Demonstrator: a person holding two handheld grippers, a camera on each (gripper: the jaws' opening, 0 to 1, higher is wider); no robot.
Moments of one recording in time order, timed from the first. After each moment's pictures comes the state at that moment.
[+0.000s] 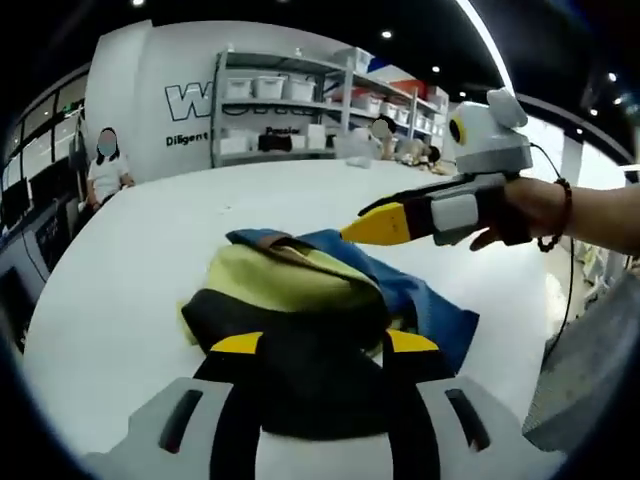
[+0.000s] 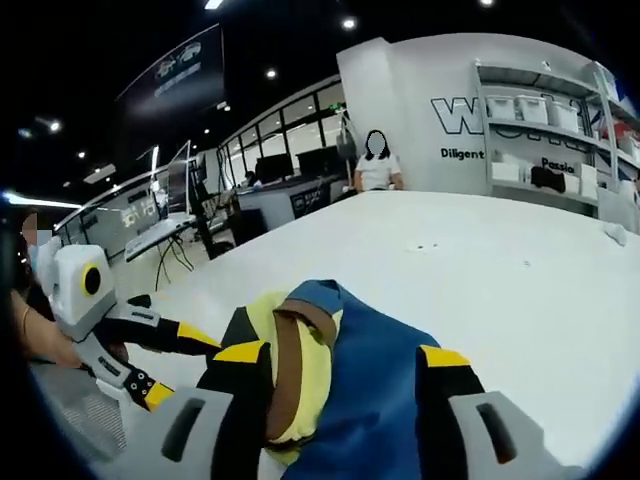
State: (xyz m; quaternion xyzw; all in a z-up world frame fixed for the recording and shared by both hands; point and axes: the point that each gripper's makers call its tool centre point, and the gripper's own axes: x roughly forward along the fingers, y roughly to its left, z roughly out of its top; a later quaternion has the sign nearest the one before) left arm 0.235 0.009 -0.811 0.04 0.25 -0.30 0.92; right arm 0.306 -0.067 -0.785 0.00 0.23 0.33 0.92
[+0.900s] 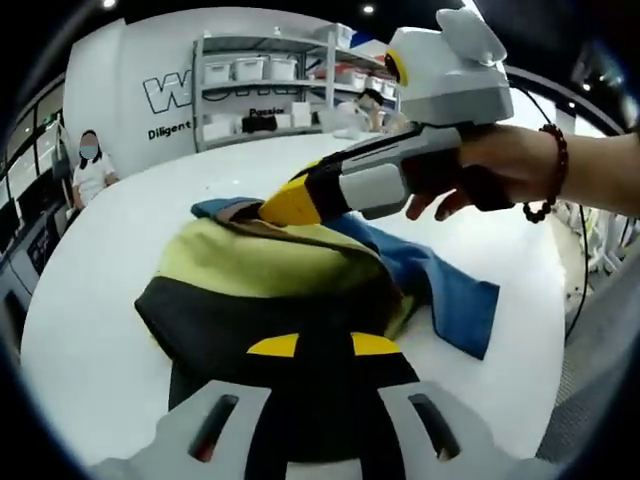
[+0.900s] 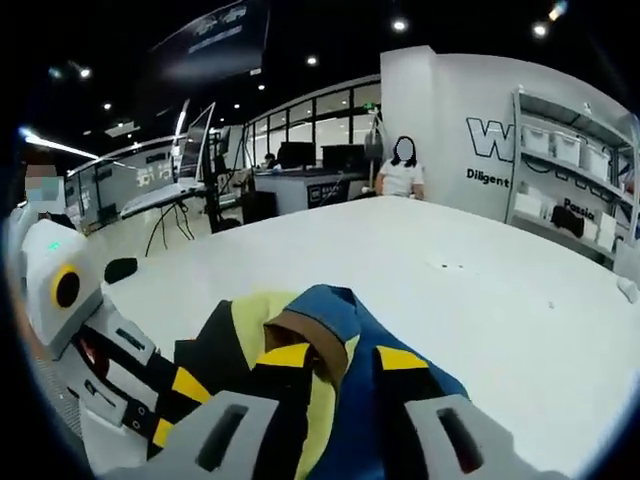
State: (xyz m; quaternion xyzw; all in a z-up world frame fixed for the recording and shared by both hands) left arm 0.245 -0.010 -0.849 0.08 0.28 -0.32 0.90; right arm 0.337 -0.026 -0.803 -0.08 0.20 0.36 0.91
